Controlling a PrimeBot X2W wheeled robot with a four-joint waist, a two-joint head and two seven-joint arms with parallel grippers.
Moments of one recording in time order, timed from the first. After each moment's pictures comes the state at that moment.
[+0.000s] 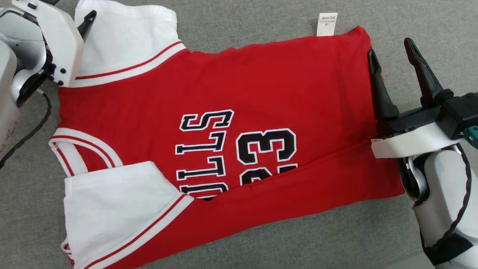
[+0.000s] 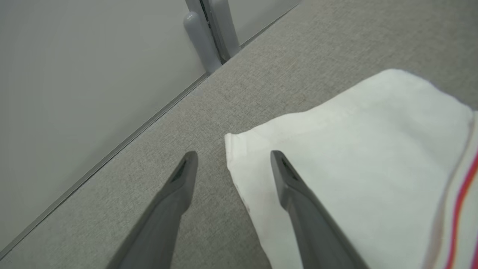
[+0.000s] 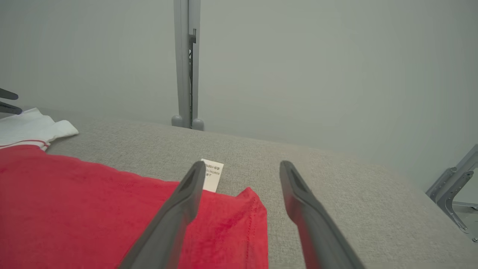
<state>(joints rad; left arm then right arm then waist) -1.21 0.54 -0.88 0.69 -0.64 -0.13 0.31 -0.53 -0.21 0.20 0.25 0.16 0.13 -0.24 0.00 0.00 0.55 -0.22</state>
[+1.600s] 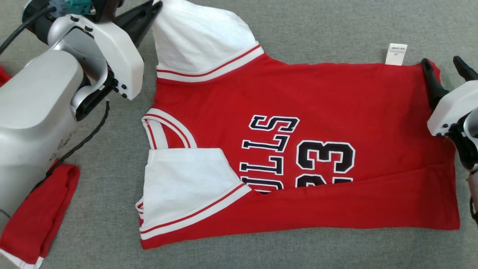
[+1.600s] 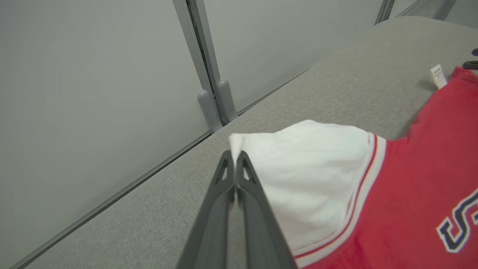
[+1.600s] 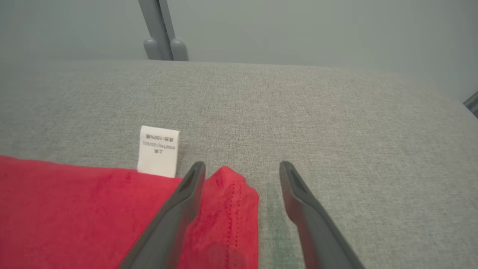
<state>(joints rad) -1.25 0.48 -1.16 0.63 -0.92 -0.13 -0.04 -0.70 -0.34 0.11 0.58 0.30 0.13 0.17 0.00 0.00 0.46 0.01</state>
